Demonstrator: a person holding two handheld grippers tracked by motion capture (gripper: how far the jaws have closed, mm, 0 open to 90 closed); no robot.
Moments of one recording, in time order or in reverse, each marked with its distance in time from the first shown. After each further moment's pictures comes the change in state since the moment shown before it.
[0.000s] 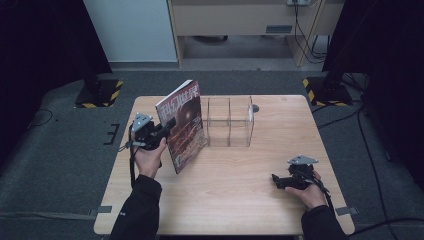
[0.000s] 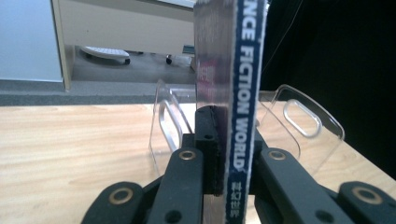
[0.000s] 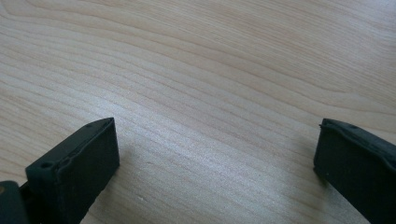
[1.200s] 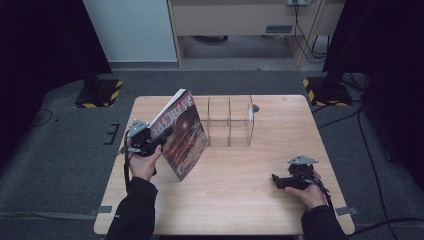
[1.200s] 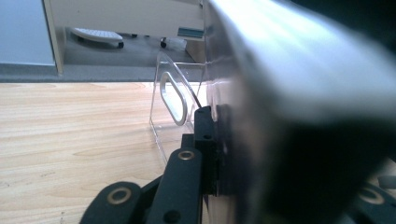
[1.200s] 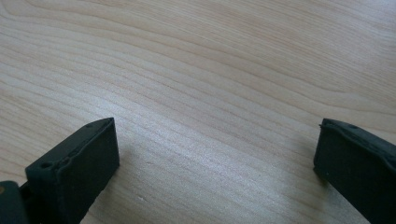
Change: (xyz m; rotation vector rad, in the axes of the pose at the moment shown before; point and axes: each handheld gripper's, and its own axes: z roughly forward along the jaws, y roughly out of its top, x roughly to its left) left arm 0.009 -0.007 -0.009 0.065 -0.024 -0.001; right arm 0.000 0.000 0.000 0.000 0.001 -0.006
